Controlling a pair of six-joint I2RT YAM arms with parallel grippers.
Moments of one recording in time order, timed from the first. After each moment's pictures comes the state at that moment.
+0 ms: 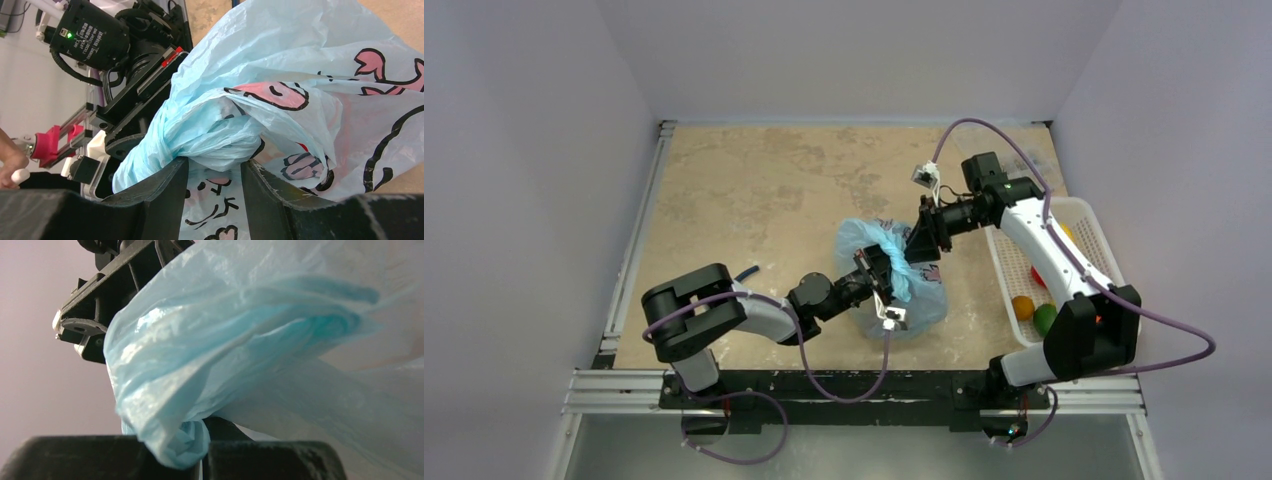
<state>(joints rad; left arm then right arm) -1.10 1.70 0.57 1.37 -0.01 1.35 0.25 1.43 1.24 -1.00 -1.15 -0.44</state>
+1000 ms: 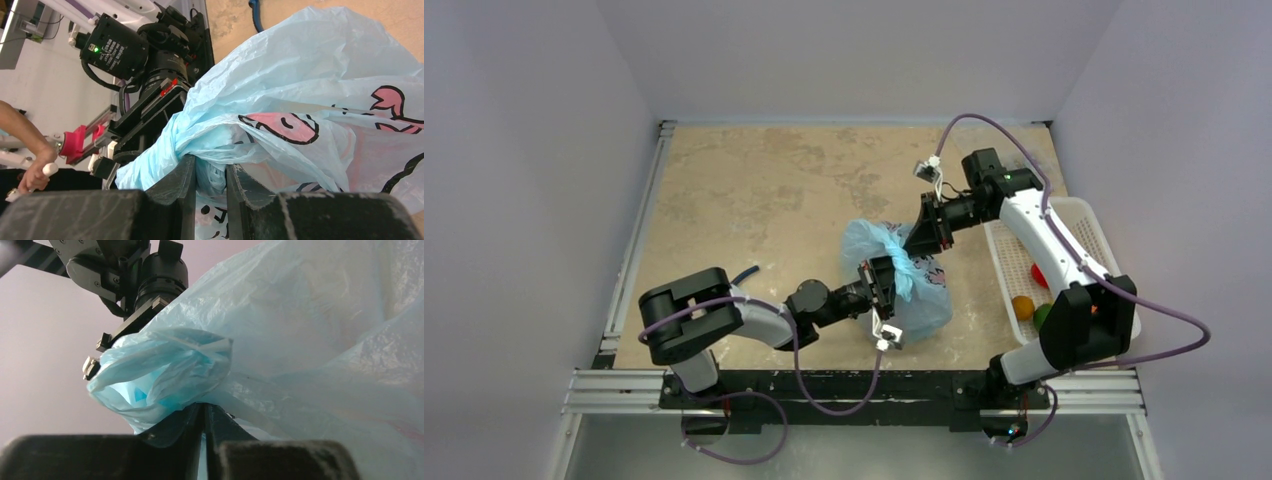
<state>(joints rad) -1.13 1.68 0.55 1.39 0.11 1.41 0.23 1.48 1.30 -1.09 -1.23 -0.48</state>
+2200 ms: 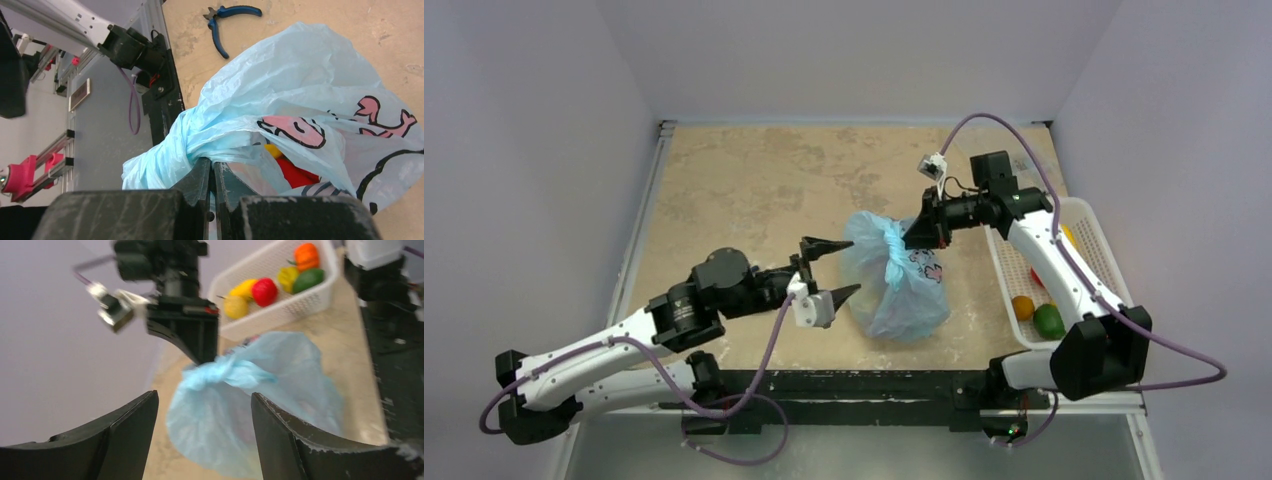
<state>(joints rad) -1.12 0.79 0.84 -0.01 0.14 0.72 0.24 1.37 1.21 -0.80 -1.11 -0.26</state>
